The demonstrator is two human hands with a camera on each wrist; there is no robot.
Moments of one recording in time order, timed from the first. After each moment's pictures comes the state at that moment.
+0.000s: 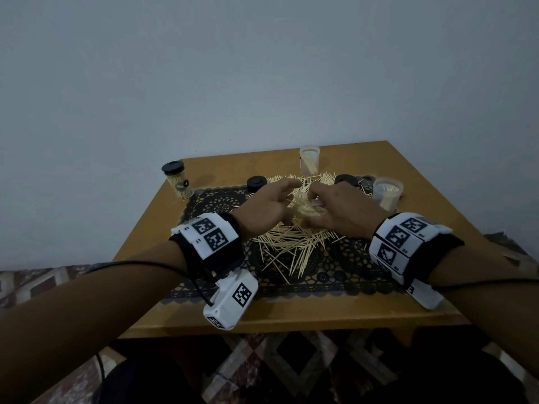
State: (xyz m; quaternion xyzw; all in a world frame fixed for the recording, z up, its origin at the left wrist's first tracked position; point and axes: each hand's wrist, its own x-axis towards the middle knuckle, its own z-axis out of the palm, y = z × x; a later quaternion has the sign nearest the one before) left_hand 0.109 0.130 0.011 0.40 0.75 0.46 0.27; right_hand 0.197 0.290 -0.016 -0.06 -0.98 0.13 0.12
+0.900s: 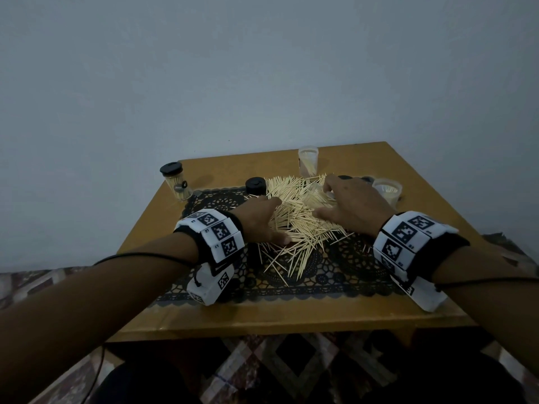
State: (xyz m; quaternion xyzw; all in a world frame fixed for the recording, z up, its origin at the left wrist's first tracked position) left_hand 0.065 0.136 -0.016 0.48 0.87 0.01 0.12; right_hand 0.197 0.306 -0.018 -0.15 -0.97 0.11 0.14
